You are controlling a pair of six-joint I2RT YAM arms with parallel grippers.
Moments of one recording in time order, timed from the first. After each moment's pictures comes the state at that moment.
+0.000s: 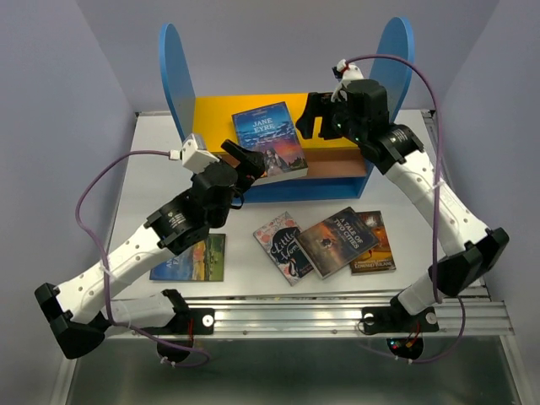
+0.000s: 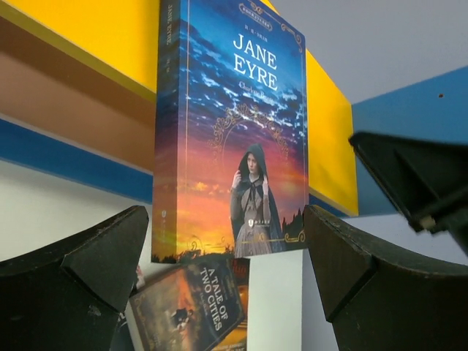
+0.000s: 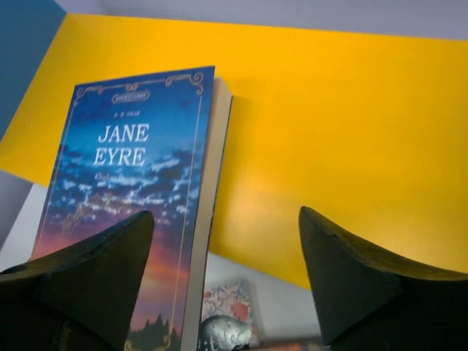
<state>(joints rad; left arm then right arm) -0.90 1.06 1.15 -0.42 -0.70 -1.13 0.53 1.53 1.74 -0.54 0.05 0.32</state>
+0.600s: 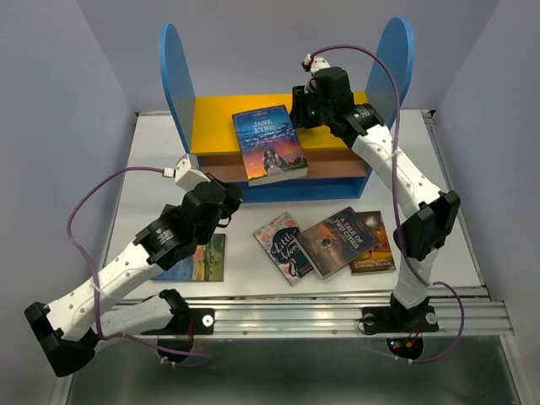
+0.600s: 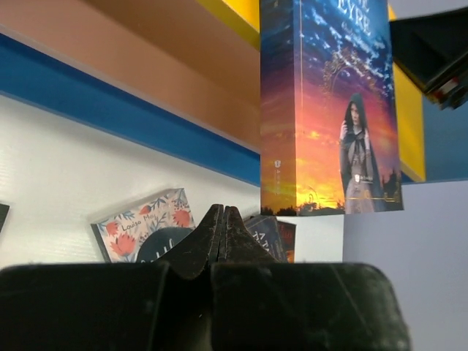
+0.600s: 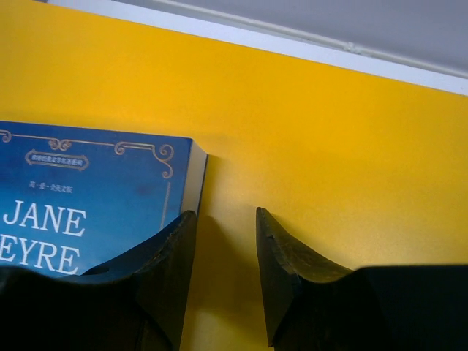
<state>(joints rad) -0.86 0.88 0.97 -0.51 -0.60 -1.13 0.53 1.89 2.05 -0.61 0.04 0.21</state>
